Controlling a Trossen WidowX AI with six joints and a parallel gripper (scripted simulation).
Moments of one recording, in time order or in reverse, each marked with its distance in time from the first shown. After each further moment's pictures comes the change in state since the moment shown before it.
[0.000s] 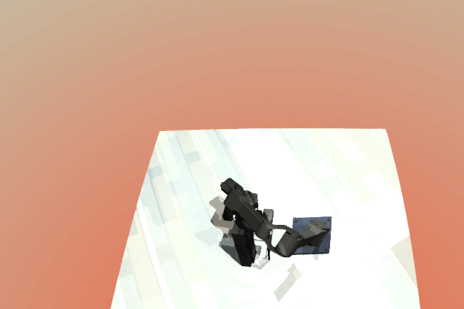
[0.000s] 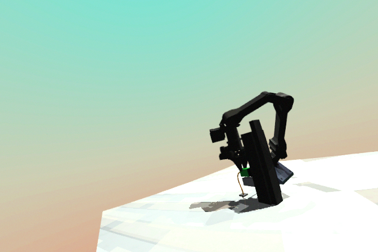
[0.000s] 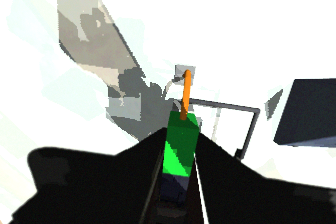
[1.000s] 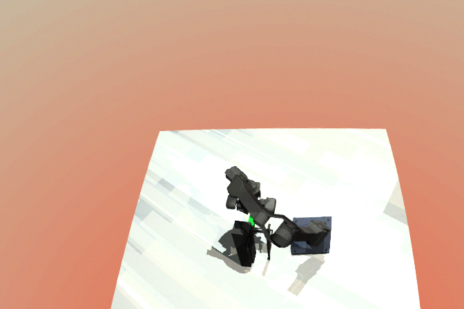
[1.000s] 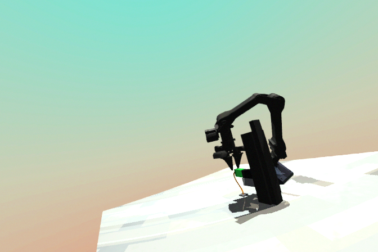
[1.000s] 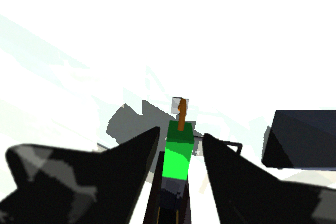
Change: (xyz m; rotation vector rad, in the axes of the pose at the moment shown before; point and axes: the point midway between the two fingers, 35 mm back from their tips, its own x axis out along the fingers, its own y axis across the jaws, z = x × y) arm -0.009 -0.002 0.048 0.010 -0.042 0.008
